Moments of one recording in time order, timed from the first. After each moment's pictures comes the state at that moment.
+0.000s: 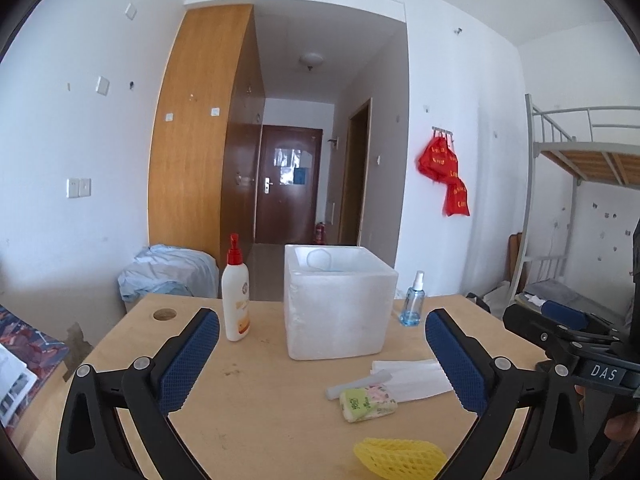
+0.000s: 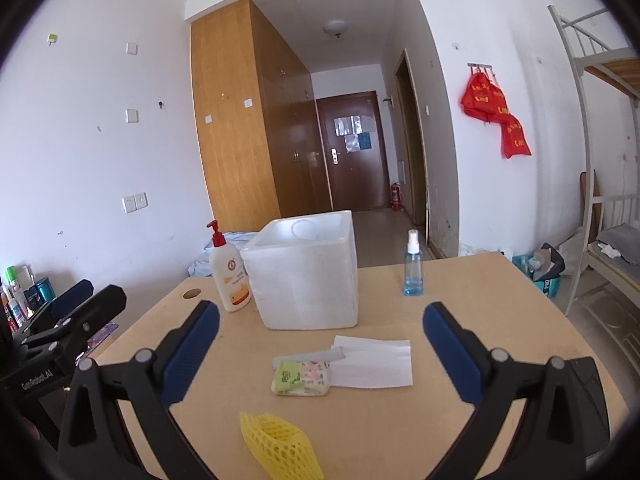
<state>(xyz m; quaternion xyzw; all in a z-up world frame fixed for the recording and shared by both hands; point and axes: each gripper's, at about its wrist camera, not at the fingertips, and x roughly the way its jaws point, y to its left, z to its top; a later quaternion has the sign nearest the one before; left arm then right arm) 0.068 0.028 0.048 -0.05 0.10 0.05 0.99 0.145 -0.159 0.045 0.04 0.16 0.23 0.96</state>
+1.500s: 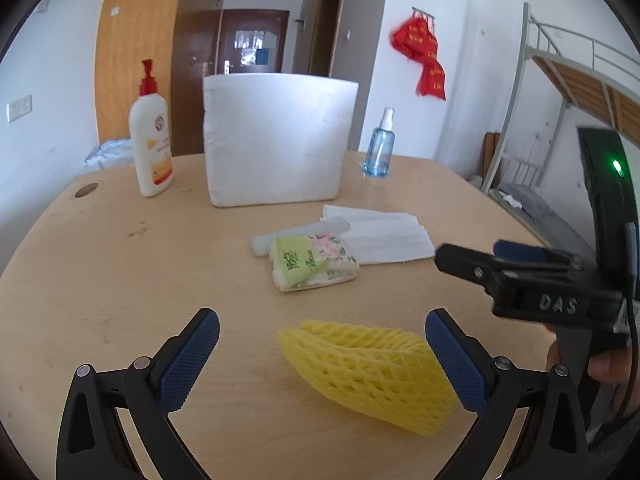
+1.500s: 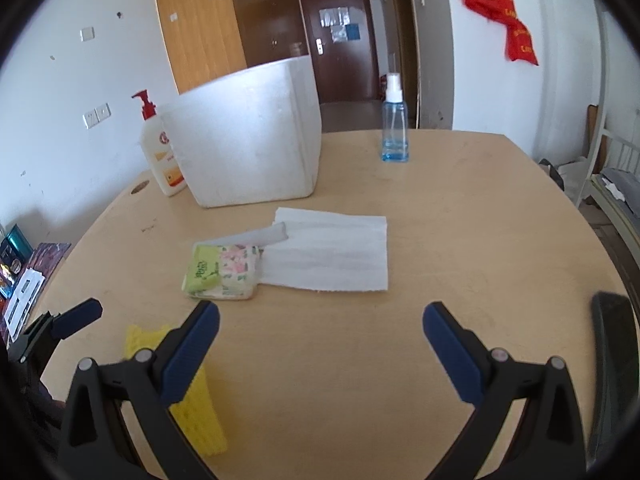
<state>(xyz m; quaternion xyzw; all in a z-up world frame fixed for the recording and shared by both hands) 0.143 -0.013 -0.073 -0.06 0.32 -0.03 0.94 0.225 -0.164 -0.049 -0.01 0.37 0.21 0.90</state>
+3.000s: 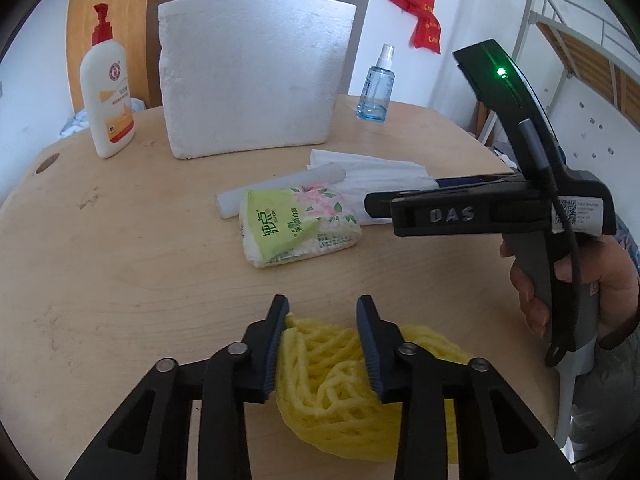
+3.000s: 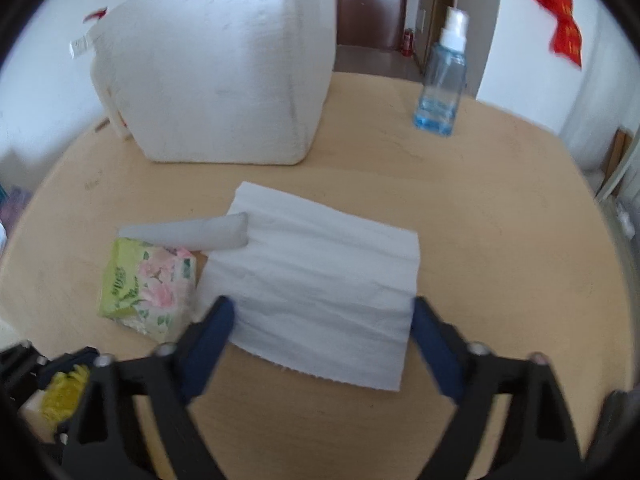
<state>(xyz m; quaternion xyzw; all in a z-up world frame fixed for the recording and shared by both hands) 0.185 -0.015 -0.102 -0.06 0.41 -0.07 0.91 0.310 -0.117 -0.087 -0.12 0.45 0.21 0.86</state>
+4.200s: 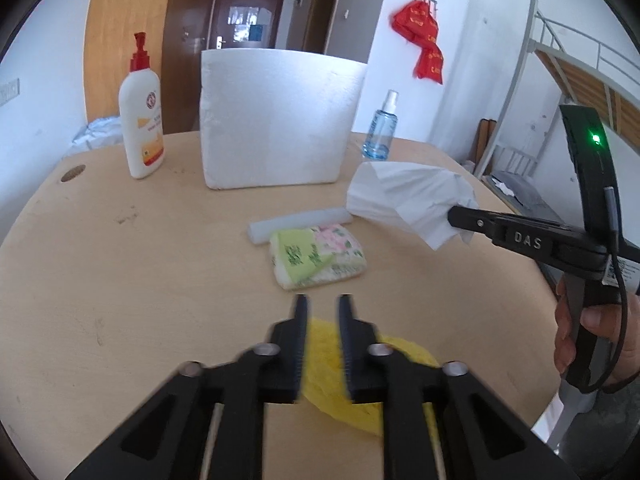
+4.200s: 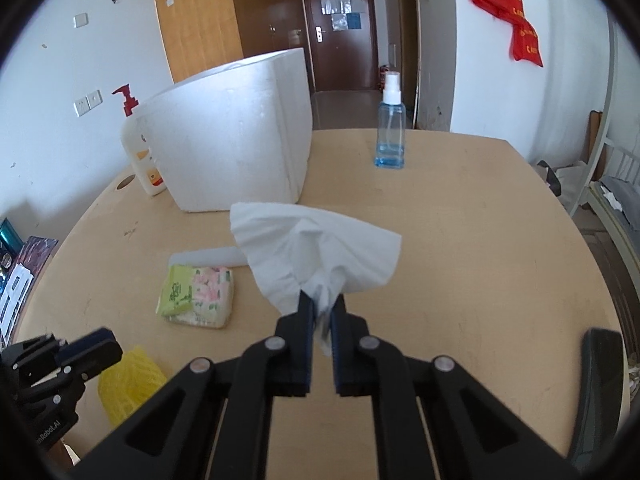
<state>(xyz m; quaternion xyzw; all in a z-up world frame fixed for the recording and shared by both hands) 0.156 0.004 -0.072 -0.08 0.36 -0.06 0.93 0.253 -0.162 -0.043 -0.03 0.39 0.20 0.90</state>
